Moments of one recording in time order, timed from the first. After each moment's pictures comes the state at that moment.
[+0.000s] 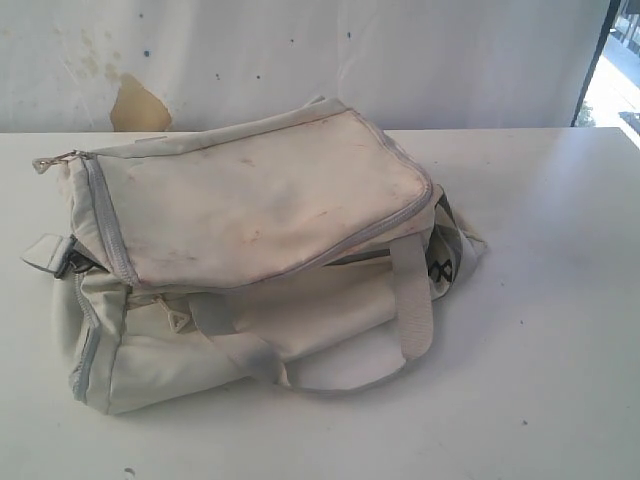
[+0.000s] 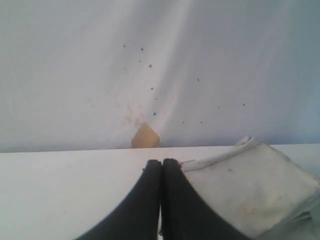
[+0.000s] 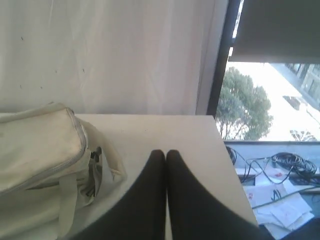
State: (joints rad) left arm -0.01 0.41 -1.41 -0.09 1.21 0.06; right arm 0.04 0.31 -1.27 -0.06 1.21 -0.05
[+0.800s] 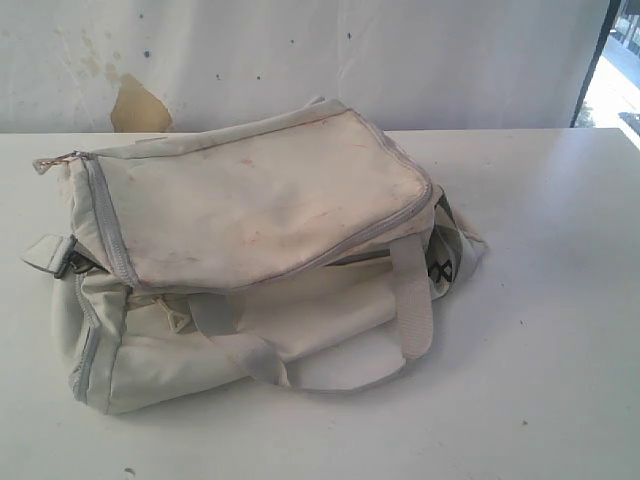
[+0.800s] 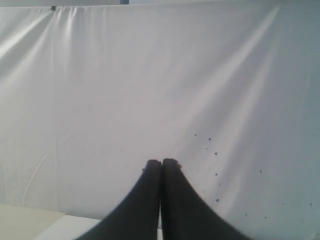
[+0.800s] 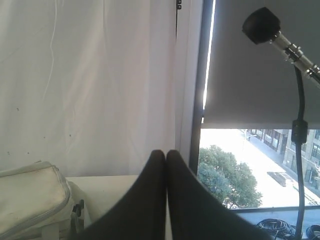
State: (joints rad) left arm -0.01 0.00 -1.42 0.20 1.22 -0.04; right arm 0.04 0.00 -1.28 -0.13 1.23 -0.05
